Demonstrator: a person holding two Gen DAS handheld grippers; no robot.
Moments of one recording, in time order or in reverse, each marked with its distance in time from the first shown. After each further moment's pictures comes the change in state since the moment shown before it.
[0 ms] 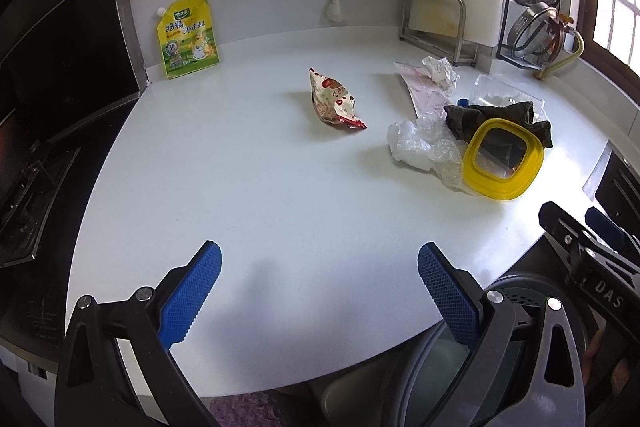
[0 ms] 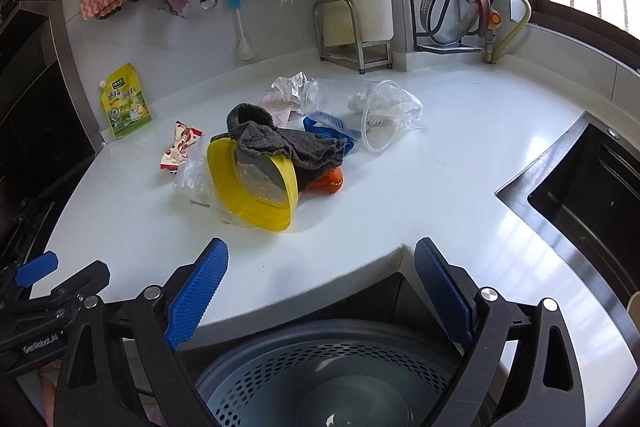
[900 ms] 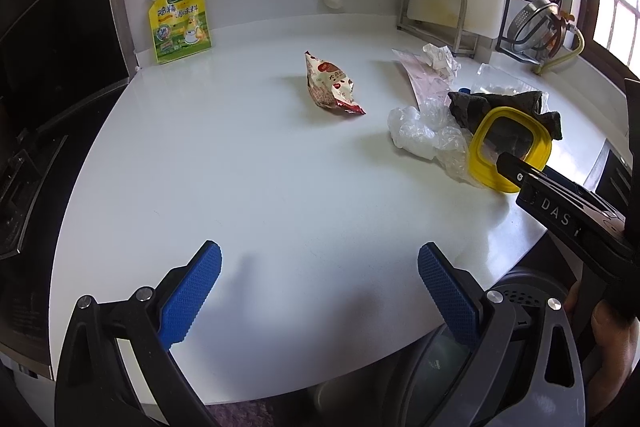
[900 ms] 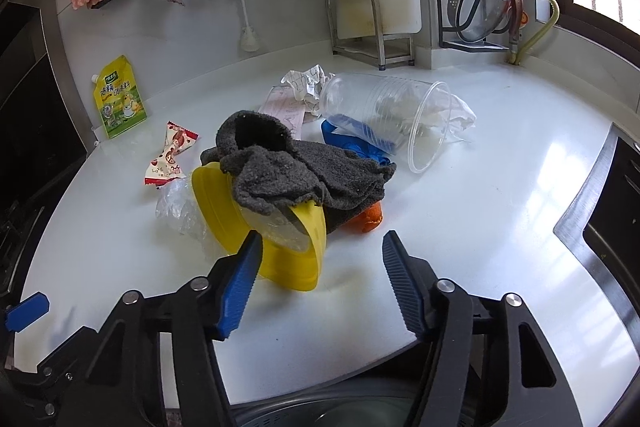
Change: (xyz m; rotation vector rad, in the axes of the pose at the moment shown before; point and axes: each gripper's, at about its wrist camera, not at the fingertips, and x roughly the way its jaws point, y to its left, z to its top) left arm 0.013 0.005 -0.002 -0.015 0.035 -0.032; right arm 0.051 0.017 0.020 -0.027 0.015 0.018
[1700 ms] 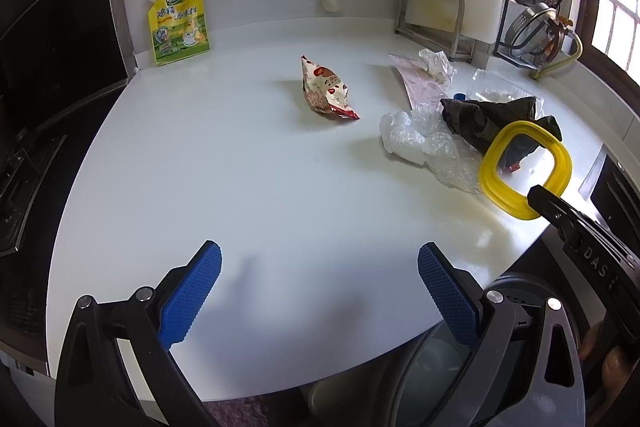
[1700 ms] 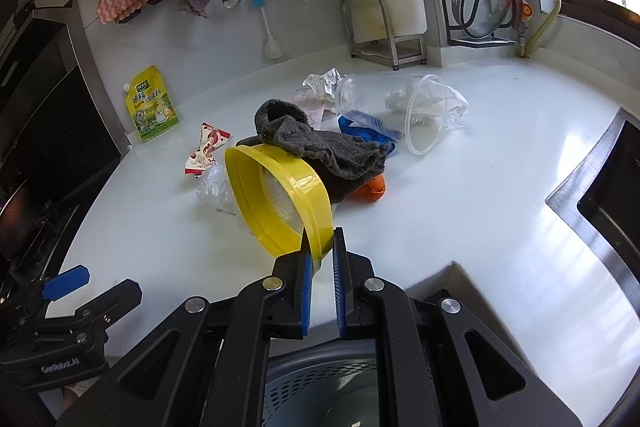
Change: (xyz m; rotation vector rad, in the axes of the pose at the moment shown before) left arm -0.001 -0.003 0.002 -0.015 -0.009 -0.010; right arm -0.038 -0.012 -0.022 0.034 -0.020 0.112
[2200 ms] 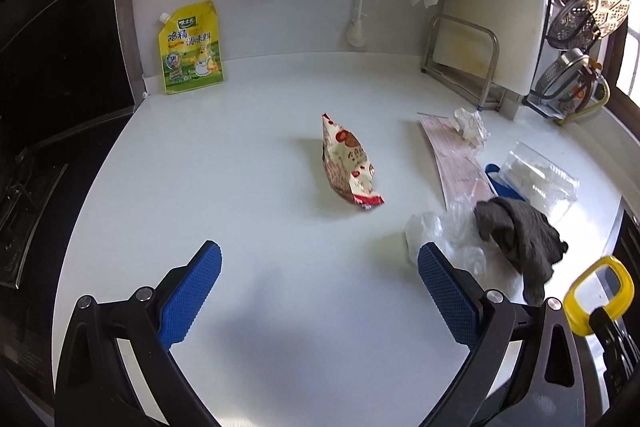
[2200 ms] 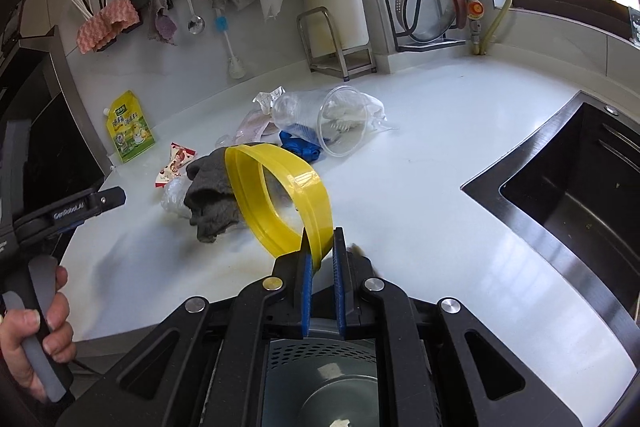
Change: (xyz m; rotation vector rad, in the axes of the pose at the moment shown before) left arm 0.028 0.008 0.069 -0.072 -0.078 0.058; right arm -0.037 -0.047 -0.009 0.060 -0.048 -0.066
